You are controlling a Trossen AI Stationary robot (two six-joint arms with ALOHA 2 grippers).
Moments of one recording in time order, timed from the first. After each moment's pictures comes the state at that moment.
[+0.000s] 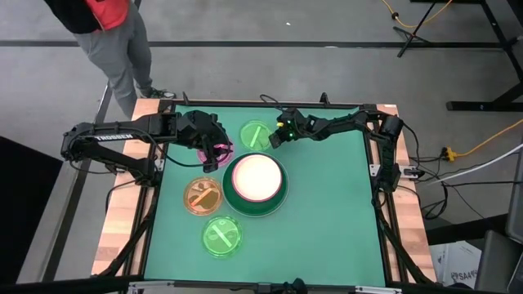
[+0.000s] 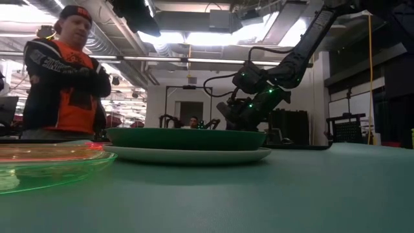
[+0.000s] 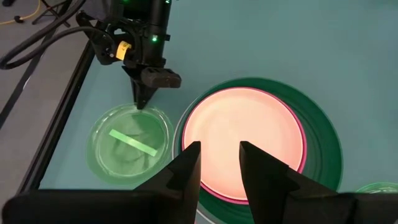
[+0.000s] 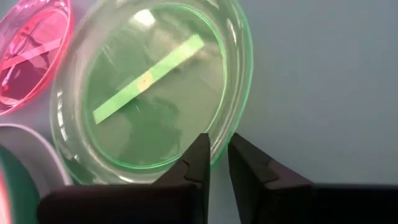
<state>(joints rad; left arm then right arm) 0.15 1.15 1.13 -0.70 -0.04 0.06 -0.47 1.97 1.01 0.19 -0.12 0.47</state>
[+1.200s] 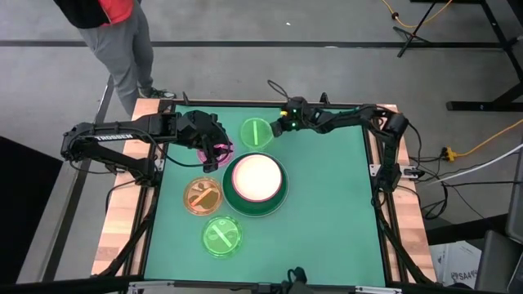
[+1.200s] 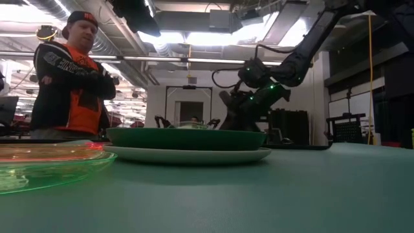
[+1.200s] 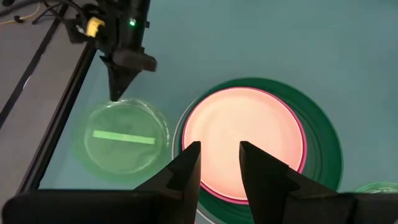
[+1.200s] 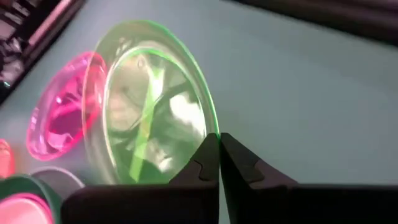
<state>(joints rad) 0.15 1.15 1.13 -0.70 -0.04 0.06 -0.56 1.93 1.02 0.29 -0.23 0.47</state>
